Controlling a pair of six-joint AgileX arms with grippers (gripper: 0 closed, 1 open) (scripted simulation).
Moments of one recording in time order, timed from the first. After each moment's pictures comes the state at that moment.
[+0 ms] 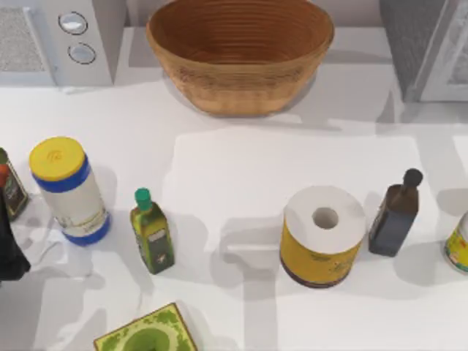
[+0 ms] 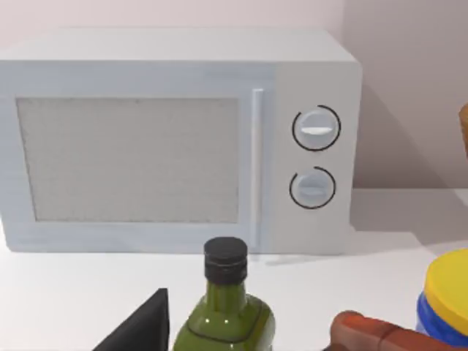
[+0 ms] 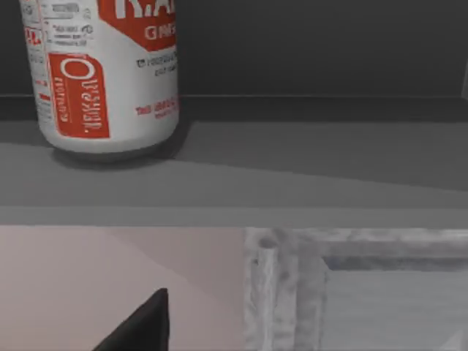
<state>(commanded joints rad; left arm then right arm) 0.00 0.00 0.00 0.00 0.00 0.00 0.15 1.01 1.34 -0.31 0.15 0.02</state>
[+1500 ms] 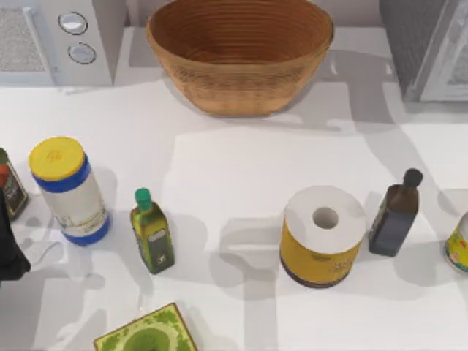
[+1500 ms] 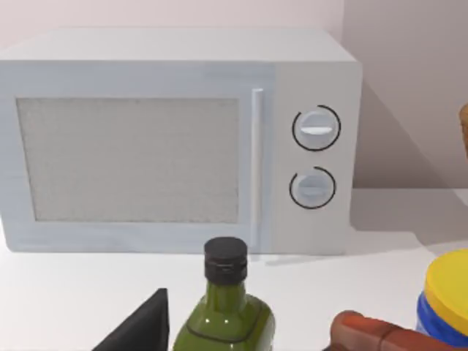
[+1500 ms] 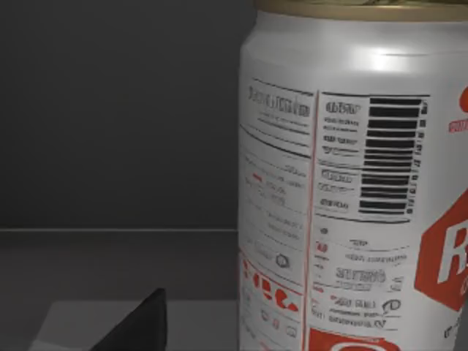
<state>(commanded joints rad) 0.00 0.00 0.00 0.00 0.00 0.00 0.41 1.51 1.87 -0.36 0.43 0.01</state>
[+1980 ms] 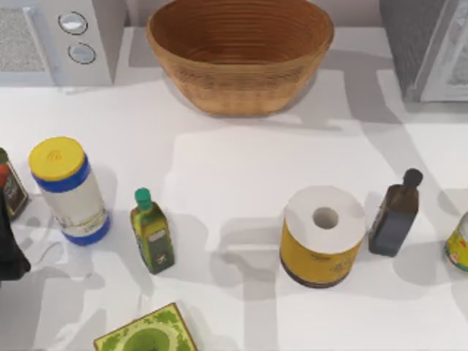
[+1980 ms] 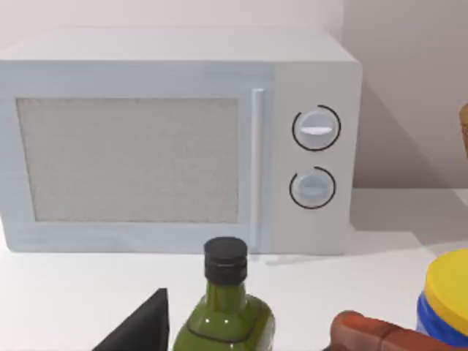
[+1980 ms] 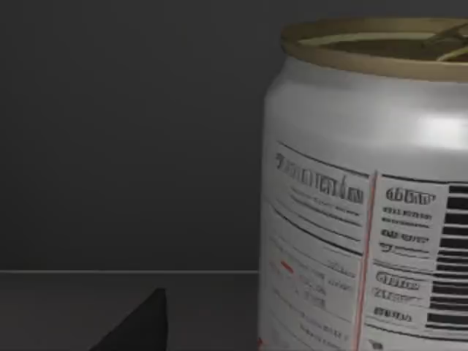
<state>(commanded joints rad) 0.00 0.00 0.00 0.00 0.00 0.00 0.37 1.63 1.99 -0.36 0.39 0.01</state>
